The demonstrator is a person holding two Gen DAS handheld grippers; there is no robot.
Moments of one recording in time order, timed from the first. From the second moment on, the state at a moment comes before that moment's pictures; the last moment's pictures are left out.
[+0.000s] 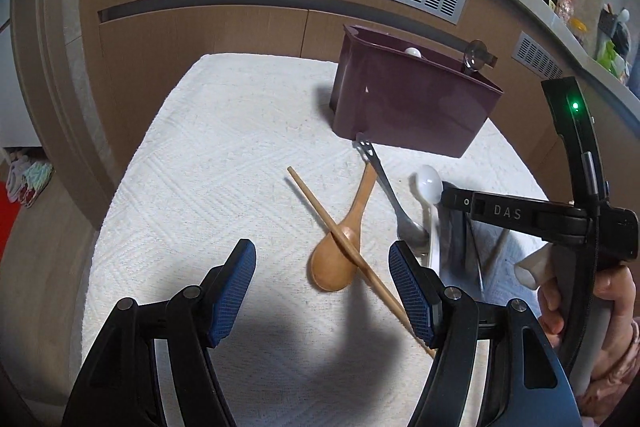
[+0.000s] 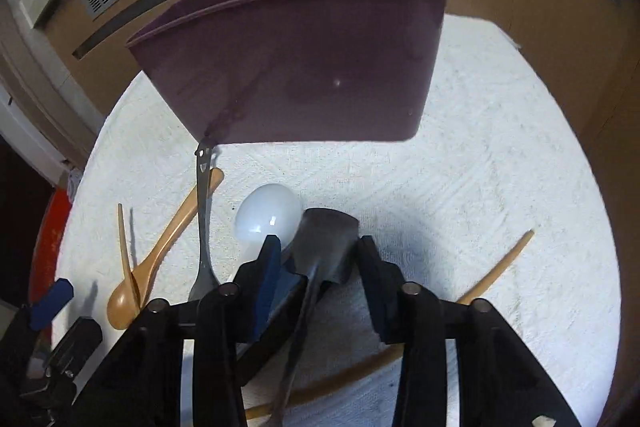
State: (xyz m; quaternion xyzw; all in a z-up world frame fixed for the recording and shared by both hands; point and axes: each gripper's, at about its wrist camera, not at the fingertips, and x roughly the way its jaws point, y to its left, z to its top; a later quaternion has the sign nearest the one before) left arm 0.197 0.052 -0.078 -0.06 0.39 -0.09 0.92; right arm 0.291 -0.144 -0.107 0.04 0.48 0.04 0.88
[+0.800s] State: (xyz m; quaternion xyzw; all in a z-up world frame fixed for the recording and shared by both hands) left arm 0.281 -0.079 -0.079 0.14 0.45 -0.20 0.86; right arm 0.220 -0.254 -0.087 0.01 0.40 0.04 0.91
